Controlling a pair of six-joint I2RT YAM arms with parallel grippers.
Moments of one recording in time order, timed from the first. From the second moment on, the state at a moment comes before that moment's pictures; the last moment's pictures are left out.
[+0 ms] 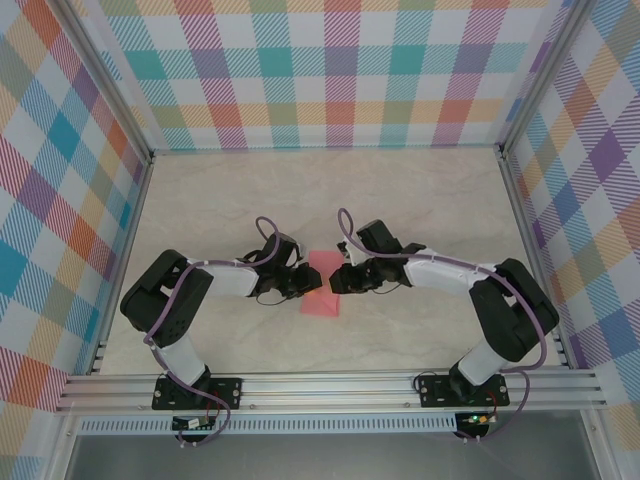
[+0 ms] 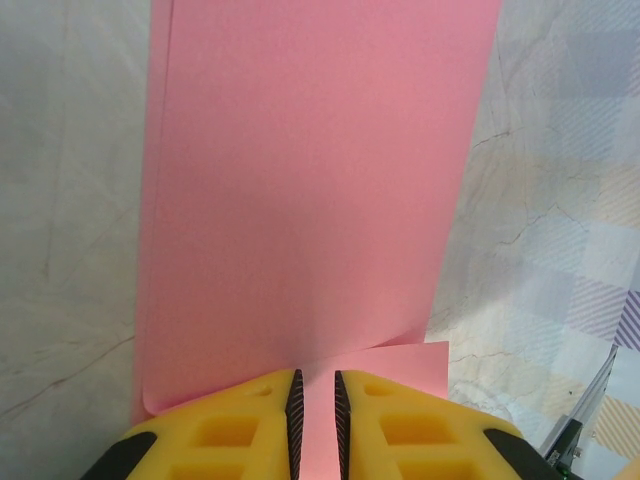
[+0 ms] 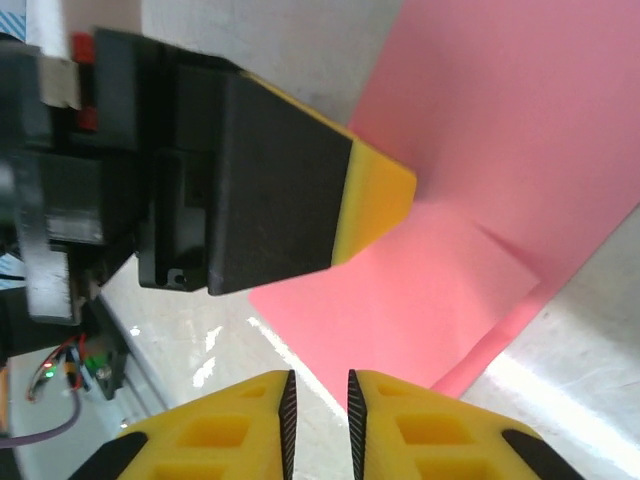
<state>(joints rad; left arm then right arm) -0.60 1.72 0.73 0.08 0.46 -0.89 0.66 1.59 0.85 -0.26 -0.62 0.50</state>
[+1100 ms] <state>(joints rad) -0.60 1.73 0.74 0.07 0.46 -0.86 0.70 1.80 0.90 -0.29 -0.67 0.60</state>
